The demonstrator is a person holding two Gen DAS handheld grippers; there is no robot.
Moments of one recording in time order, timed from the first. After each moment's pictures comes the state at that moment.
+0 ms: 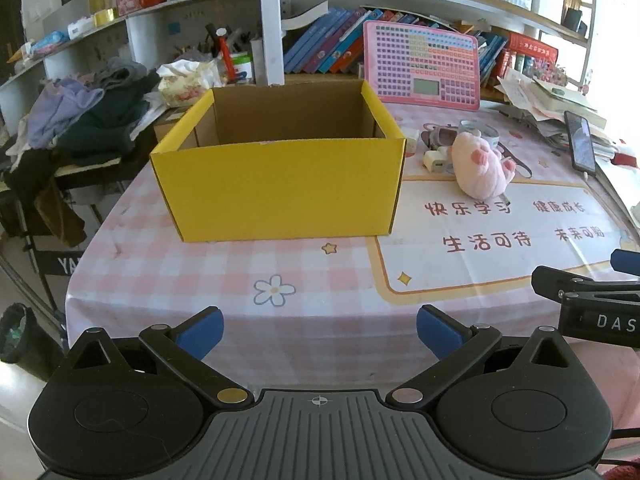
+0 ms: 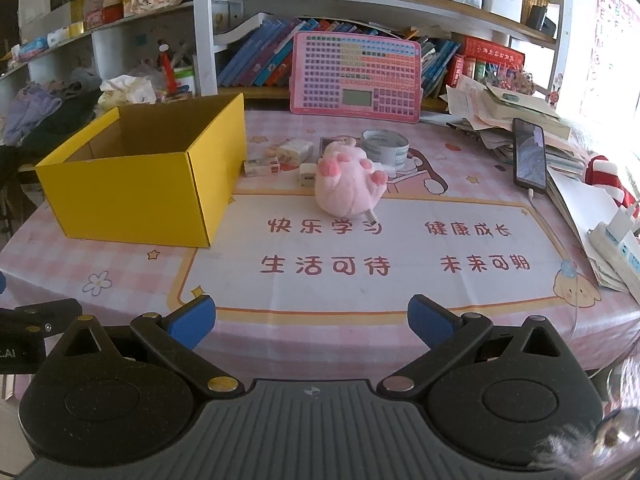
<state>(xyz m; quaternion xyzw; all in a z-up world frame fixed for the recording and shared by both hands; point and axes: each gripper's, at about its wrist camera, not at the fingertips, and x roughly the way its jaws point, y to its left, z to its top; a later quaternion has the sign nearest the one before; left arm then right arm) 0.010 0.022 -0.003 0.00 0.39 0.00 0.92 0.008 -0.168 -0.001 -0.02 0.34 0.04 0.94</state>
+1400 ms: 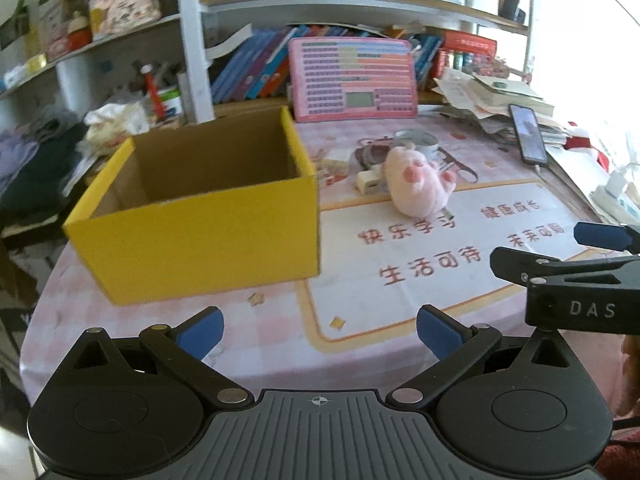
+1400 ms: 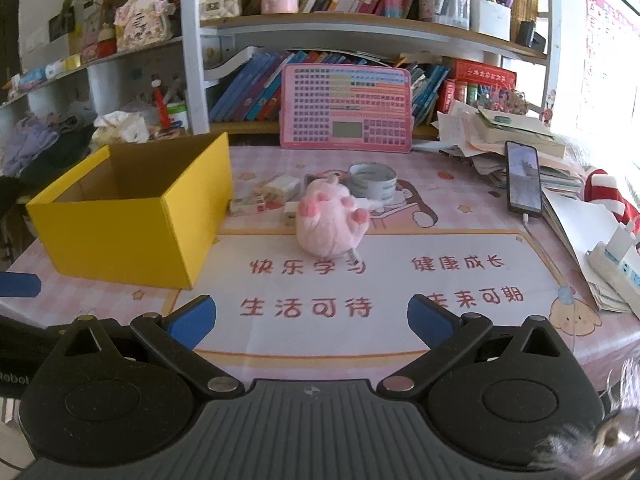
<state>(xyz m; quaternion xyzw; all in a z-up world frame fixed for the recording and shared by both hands) 0.043 -0.025 0.003 0.04 0.36 -0.08 0.93 0.026 -0.201 0.005 0.00 0.30 0.04 0.95</state>
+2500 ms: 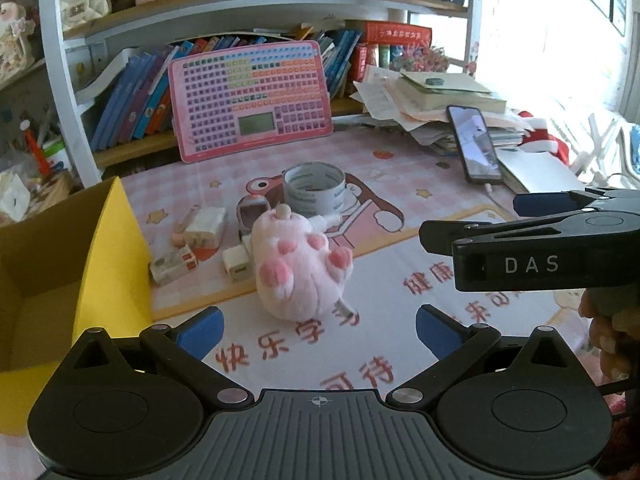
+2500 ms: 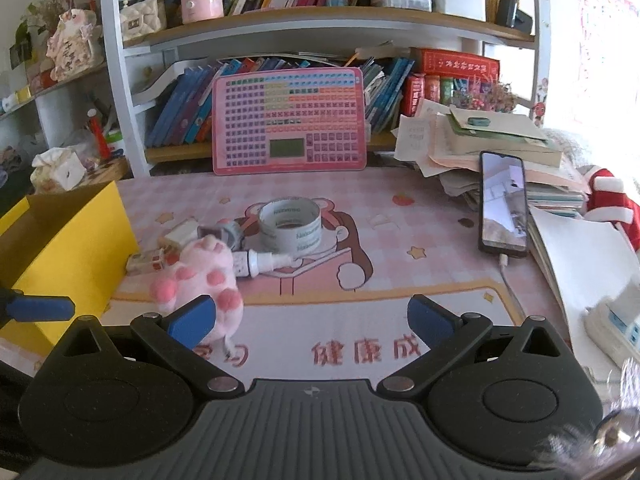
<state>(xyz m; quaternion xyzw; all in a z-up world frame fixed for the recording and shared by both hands) 0.164 -0.161 -0.002 0.07 0.35 -0.16 0.92 0.161 -0.325 0.005 0.02 0.30 0.05 0.95</state>
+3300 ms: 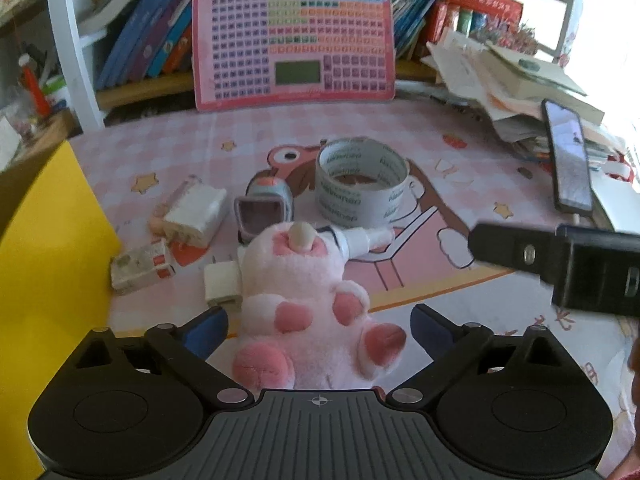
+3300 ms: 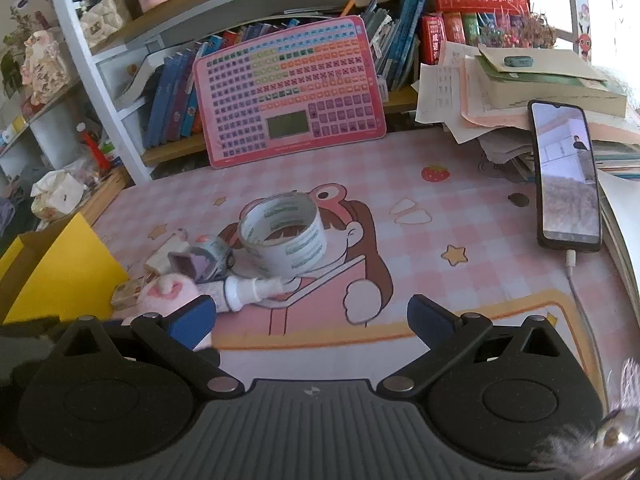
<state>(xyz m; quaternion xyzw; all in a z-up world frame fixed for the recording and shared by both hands) 0.280 -0.187 -0.048 0.01 0.43 -0.07 0.90 0.268 -0.366 -0.028 0.10 0.36 0.11 0.92</state>
